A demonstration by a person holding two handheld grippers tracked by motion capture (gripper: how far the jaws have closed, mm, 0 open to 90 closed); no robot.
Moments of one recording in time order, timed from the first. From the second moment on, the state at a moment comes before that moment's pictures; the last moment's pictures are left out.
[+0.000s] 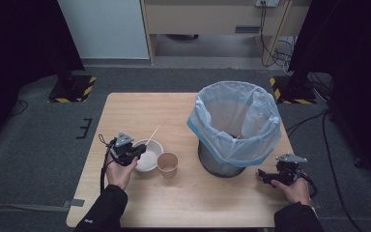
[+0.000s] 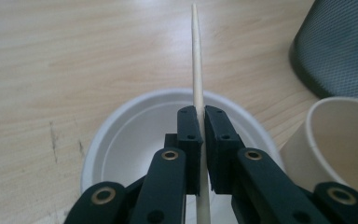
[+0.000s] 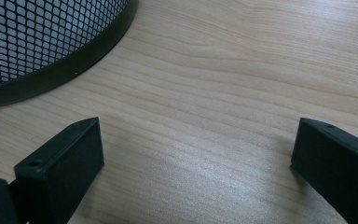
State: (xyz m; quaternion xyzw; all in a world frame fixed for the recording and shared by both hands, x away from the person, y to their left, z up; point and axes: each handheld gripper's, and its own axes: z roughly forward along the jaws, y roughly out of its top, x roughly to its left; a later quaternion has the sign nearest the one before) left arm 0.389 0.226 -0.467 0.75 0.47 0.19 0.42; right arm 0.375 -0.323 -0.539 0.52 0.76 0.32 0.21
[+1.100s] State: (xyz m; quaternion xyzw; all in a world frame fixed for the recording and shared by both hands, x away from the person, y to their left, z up) left arm 0.352 0.222 -0.369 0.69 0.38 0.25 0.56; right arm 0.375 -0.323 -0.539 0.52 0.76 0.32 0.21
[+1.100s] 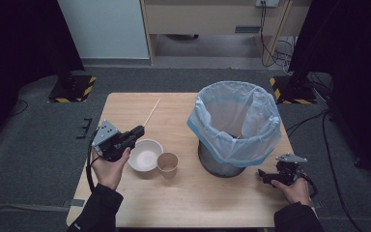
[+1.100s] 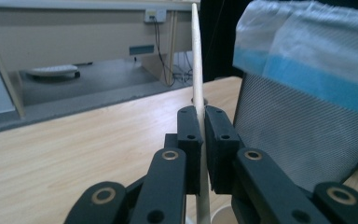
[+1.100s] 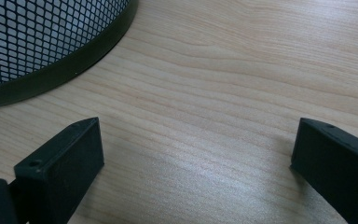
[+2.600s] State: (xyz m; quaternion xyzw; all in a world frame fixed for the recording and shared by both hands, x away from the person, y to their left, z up) left arm 0.348 0.160 -0.247 0.63 0.27 0.28 0.67; right arm 0.375 -0.323 -0.539 0.52 0.76 0.32 0.21
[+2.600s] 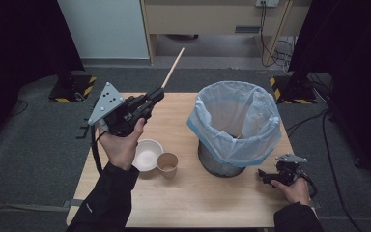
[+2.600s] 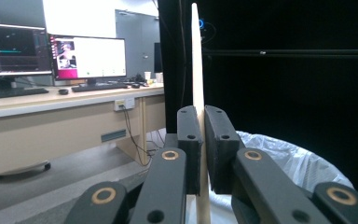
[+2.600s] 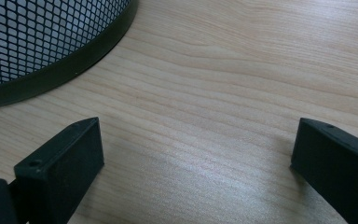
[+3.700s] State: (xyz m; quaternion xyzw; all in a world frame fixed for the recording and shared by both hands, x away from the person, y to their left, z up) left arm 0.381 0.075 -0.229 0.64 0.23 0.25 0.69; right arm 0.375 -0.323 -0.539 0.52 0.76 0.32 0.21
